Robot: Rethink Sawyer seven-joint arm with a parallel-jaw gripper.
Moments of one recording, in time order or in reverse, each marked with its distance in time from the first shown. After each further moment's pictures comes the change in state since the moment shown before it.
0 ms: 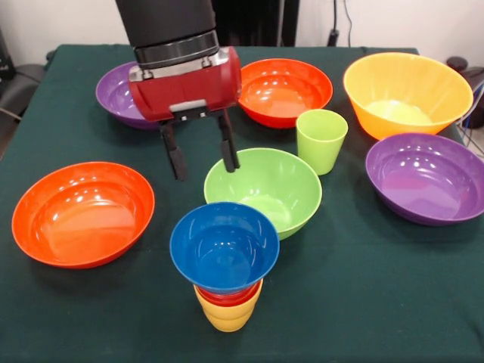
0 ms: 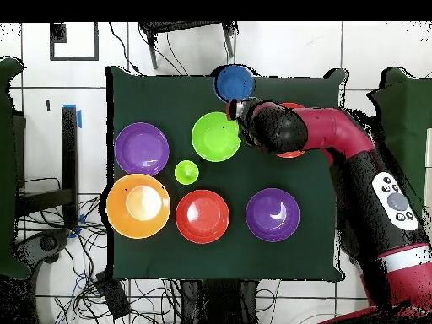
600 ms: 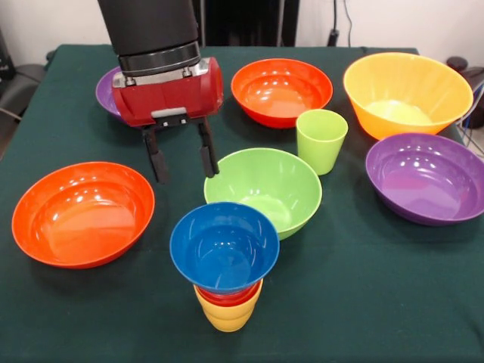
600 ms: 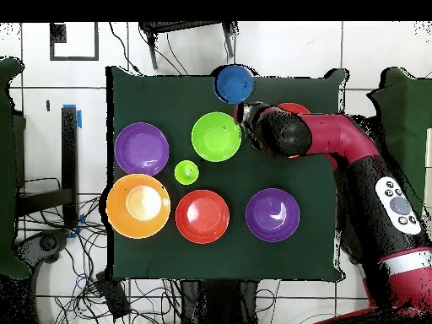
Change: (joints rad) arm 0.005 0.002 -0.052 0.000 0.002 -0.028 0.000
